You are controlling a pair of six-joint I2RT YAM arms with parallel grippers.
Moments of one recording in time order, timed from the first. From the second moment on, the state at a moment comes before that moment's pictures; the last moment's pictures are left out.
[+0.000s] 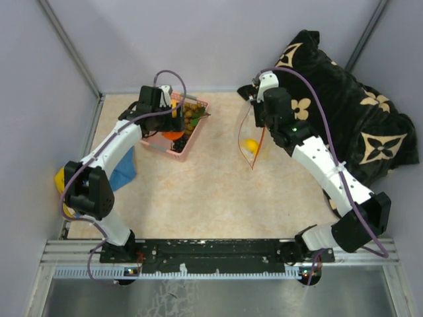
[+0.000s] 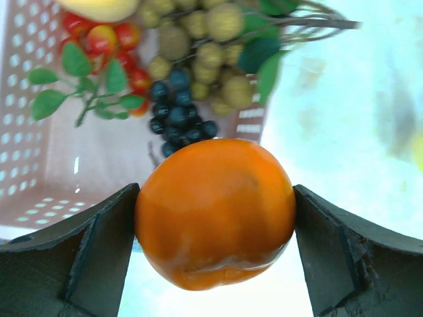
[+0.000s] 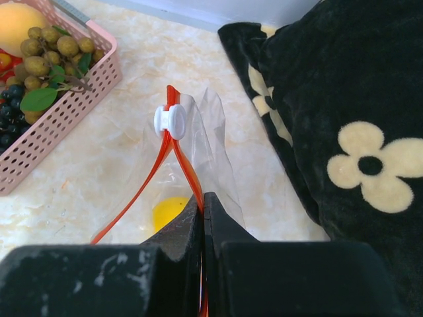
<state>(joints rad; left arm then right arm) -0.29 1.72 1.48 -0.54 0.05 -0.20 0.49 1.37 1.35 -0.39 0.27 0.00</state>
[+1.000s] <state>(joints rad) -0.68 1.31 0.91 0.63 0.55 0.03 0.54 1.38 1.38 -0.44 0.24 0.01</state>
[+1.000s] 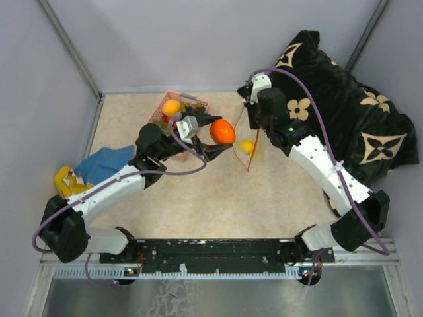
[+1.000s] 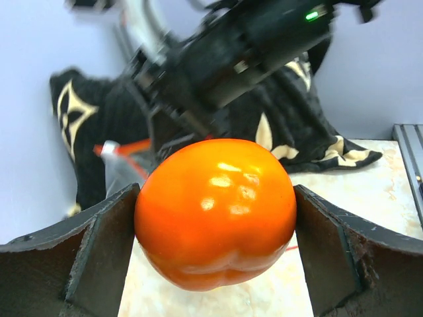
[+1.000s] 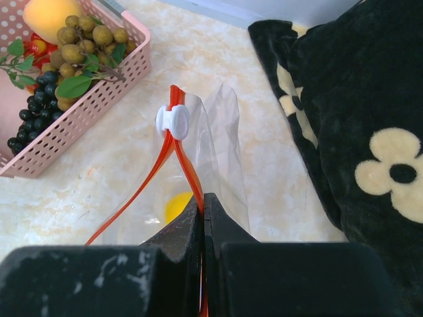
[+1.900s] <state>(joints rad) -0.77 1.51 0.99 0.70 0.68 0.43 0.54 1.38 1.38 -0.46 0.13 0.06</state>
